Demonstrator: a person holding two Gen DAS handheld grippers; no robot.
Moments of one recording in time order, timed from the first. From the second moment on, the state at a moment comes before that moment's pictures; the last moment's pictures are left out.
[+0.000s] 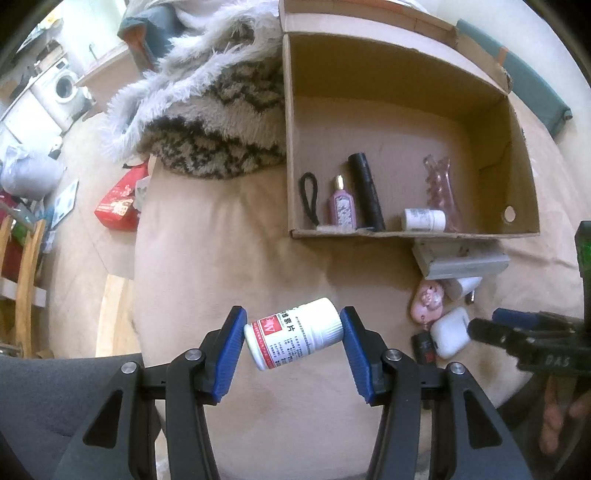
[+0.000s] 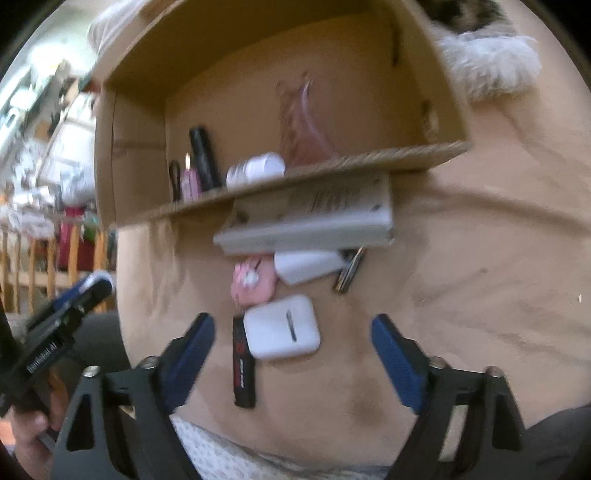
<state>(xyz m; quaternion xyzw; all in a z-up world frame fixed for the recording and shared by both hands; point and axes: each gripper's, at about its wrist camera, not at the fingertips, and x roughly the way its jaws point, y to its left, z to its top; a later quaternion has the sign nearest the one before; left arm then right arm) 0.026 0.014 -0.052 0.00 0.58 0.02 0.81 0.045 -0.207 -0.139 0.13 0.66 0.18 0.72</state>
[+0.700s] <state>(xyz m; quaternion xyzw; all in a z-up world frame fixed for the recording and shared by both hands) 0.037 0.021 -0.077 -0.06 0.61 0.02 0.79 0.037 -0.180 -0.164 0.00 0.69 0.14 0.71</state>
